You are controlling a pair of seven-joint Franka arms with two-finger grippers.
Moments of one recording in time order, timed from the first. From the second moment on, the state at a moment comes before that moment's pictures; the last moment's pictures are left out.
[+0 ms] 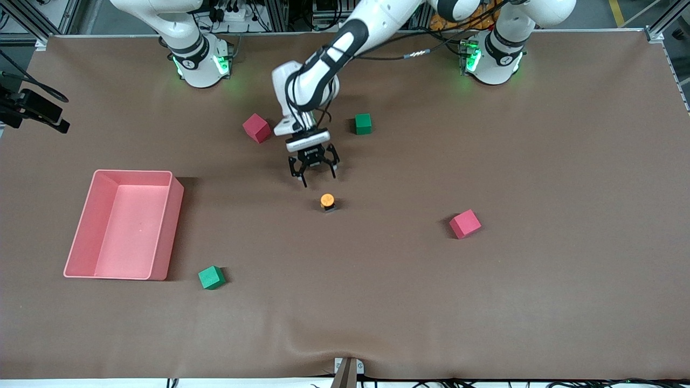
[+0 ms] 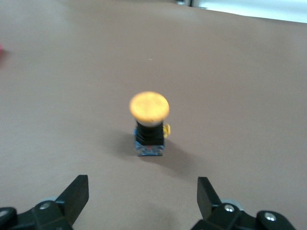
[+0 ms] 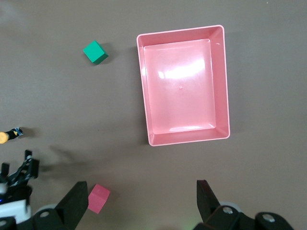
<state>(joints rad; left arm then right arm) -1.24 0.92 0.09 -1.31 0.86 2.04 -2.08 0.01 -0.04 -0.06 -1.51 0.02 1.45 0.08</state>
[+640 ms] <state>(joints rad) -1.04 0.42 0.10 -1.30 0.28 1.70 -1.52 0.01 -0.04 -0.06 -1.51 0.02 1.45 0.08</state>
